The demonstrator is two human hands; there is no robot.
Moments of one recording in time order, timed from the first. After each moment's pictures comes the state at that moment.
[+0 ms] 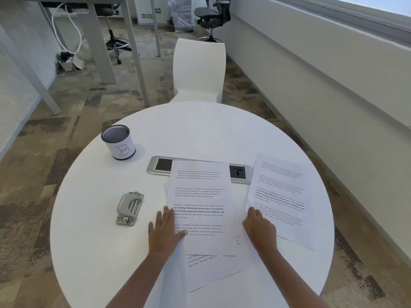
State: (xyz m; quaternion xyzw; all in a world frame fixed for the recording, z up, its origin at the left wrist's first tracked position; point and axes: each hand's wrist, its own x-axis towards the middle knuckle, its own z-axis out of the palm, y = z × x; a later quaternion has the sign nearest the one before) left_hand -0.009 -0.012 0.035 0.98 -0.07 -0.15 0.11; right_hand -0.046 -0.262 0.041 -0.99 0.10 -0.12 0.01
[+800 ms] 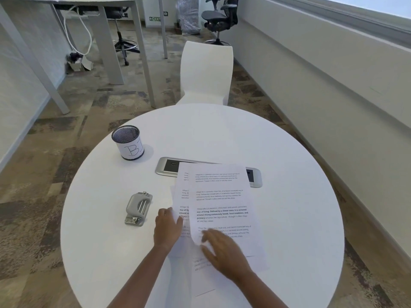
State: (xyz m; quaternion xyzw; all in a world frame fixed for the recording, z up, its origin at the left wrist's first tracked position) left_hand 0.011 -0.007 0.055 0.94 0.09 -0.15 0.31; right_hand -0.068 -0.169 0.037 -0.95 -0.19 -0.13 0.20
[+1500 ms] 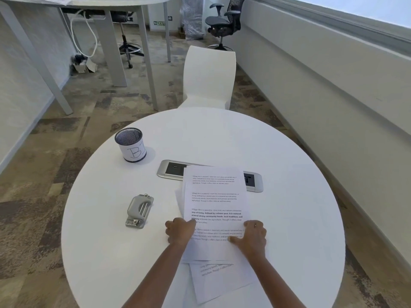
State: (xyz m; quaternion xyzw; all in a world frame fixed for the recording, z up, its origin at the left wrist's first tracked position) left_hand 0.014 -0.045 0.069 0.83 0.27 -0.25 0.42; right_hand -0.040 -0.216 0.043 -0.92 0.27 0.08 0.26
